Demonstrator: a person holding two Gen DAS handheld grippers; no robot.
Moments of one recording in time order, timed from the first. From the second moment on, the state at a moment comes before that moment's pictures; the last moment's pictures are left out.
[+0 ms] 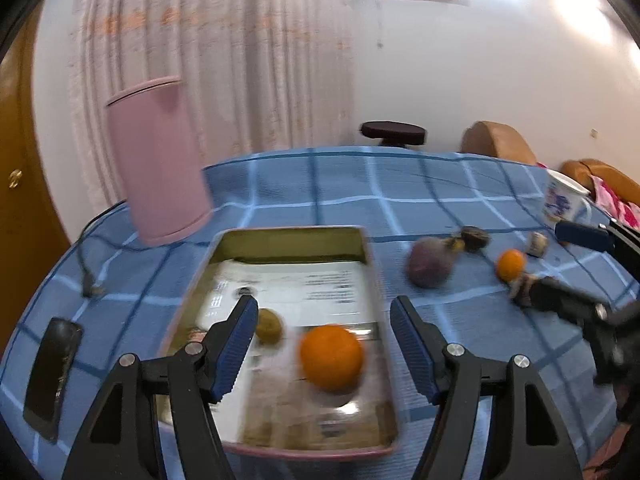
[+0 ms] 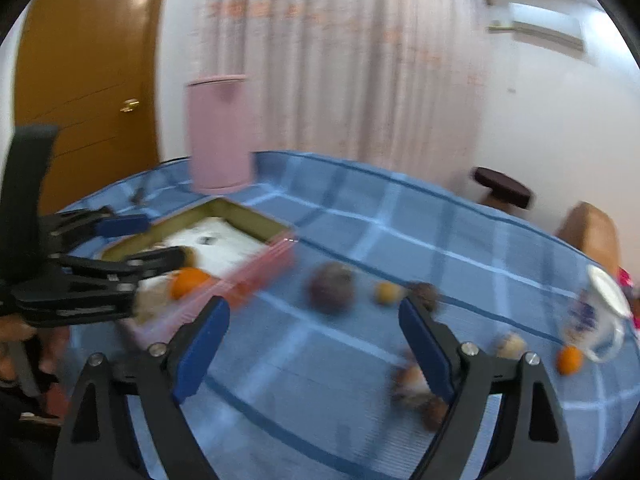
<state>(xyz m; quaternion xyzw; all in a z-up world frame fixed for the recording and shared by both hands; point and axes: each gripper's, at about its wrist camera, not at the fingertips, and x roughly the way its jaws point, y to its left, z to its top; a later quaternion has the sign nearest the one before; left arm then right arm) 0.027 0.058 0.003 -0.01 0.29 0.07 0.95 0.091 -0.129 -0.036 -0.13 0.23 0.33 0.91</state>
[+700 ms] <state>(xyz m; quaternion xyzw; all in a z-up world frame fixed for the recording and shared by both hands) 0.083 -0.050 -0.014 0.02 0.33 -0.04 0.94 0.144 -0.203 -0.085 -0.11 0.33 0.28 0.89</state>
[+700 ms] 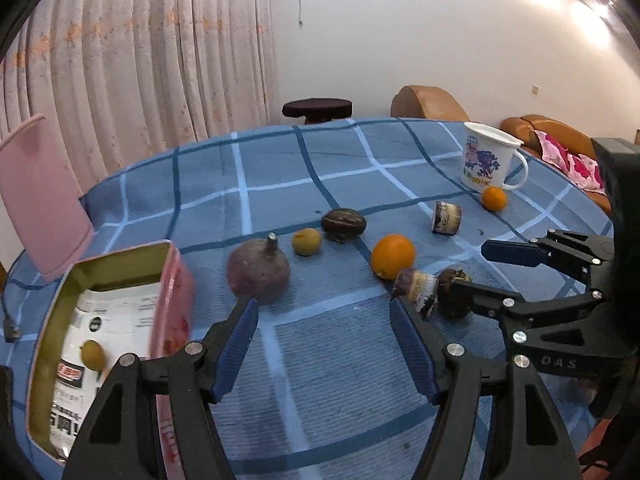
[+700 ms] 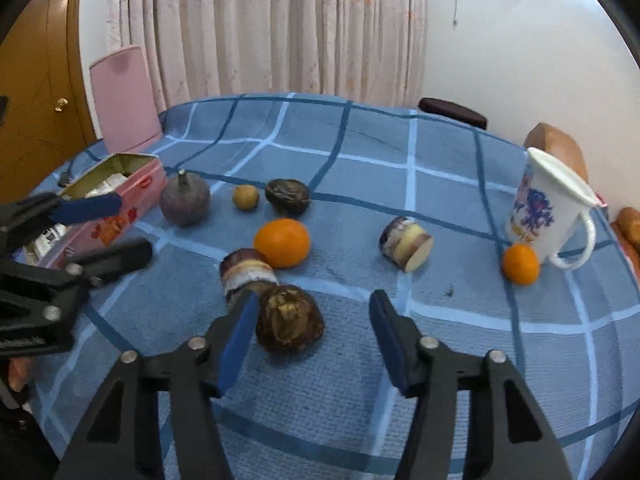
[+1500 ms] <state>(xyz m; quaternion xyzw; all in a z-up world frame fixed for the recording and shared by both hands) 0.109 -0.094 -0.033 0.03 0.37 -0.10 0.92 0.149 -0.229 -0.080 -0.04 0.33 0.26 0.90</state>
